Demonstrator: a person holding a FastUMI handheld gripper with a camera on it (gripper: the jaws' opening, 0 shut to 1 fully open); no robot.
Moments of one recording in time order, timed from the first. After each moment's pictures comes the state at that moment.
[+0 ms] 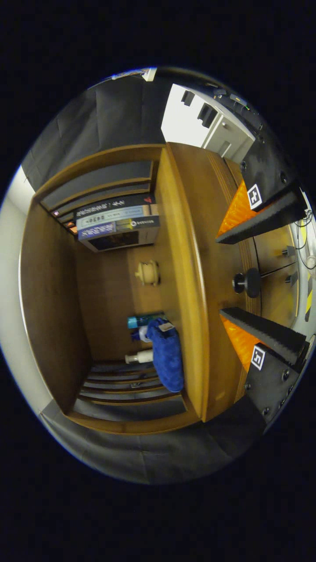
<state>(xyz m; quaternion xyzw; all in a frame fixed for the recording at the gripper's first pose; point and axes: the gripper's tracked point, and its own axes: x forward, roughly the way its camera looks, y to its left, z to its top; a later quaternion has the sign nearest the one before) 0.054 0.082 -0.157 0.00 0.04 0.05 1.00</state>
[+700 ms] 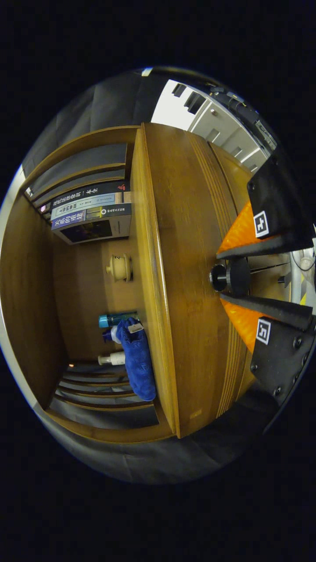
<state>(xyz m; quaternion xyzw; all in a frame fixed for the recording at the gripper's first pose) 0.076 0.089 -0.200 0.00 0.10 0.05 0.99</state>
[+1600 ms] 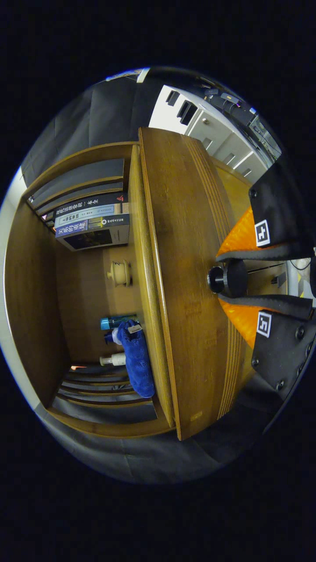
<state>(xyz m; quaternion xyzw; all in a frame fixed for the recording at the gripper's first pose) 0.038 0.082 -0.203 0.00 0.08 0.03 1.00</state>
